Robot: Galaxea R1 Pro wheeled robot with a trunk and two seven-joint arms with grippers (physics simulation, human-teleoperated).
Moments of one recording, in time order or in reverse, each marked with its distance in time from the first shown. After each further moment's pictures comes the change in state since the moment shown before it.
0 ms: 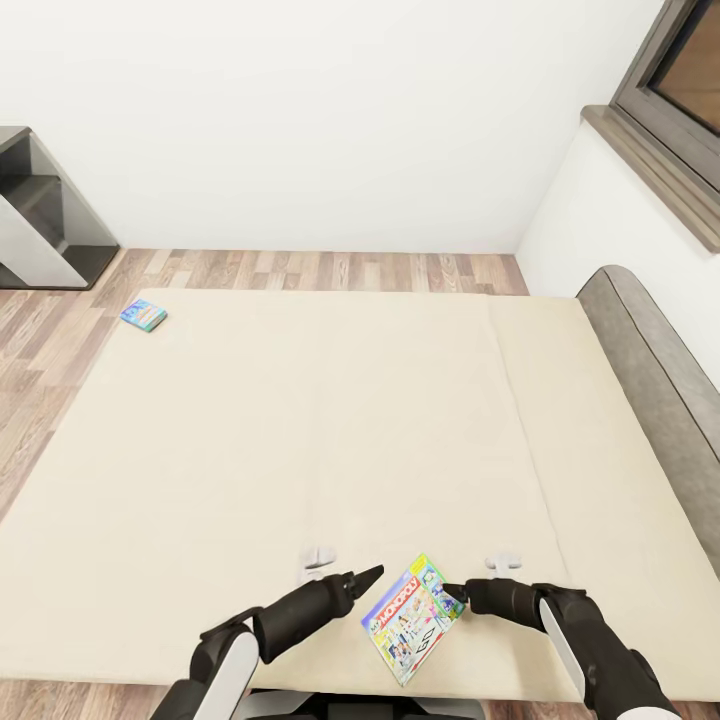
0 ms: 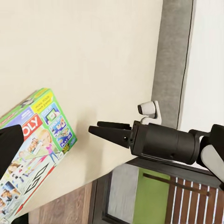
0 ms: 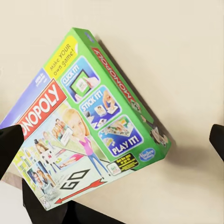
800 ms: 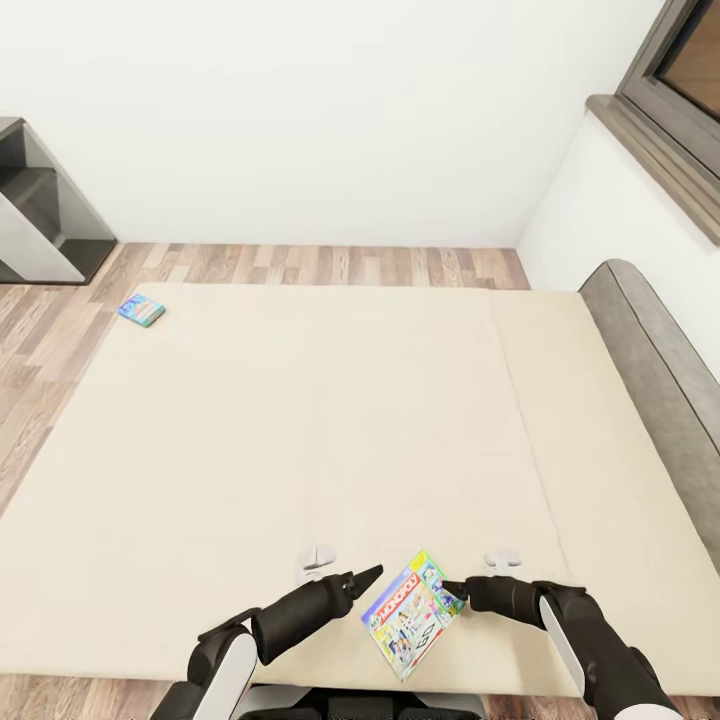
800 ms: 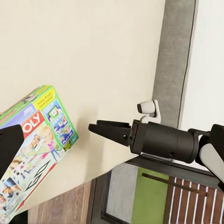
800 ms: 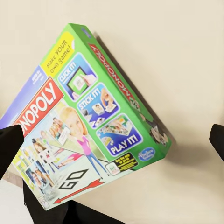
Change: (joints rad) left arm 0.008 -0.001 0.007 -0.013 -0.001 0.004 -0.001; right arm -0.005 -0.001 -0.002 -0.001 -0.001 0.001 0.005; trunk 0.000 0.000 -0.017
